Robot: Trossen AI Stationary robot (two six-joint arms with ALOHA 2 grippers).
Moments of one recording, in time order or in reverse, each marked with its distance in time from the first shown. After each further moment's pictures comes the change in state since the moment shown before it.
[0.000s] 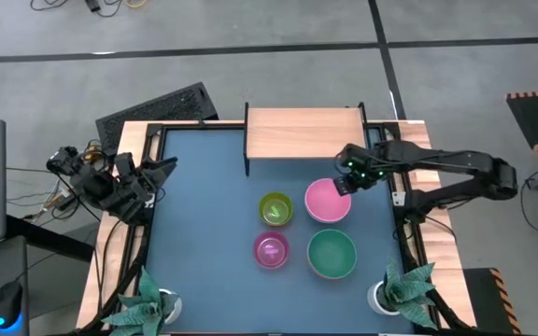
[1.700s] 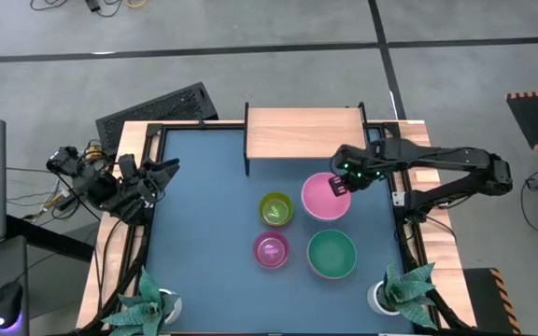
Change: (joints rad) left arm 0.000 0.000 0.001 -0.075 -0.037 -0.018; right arm 0.072 0.053 0.169 -0.103 -0.004 0.070
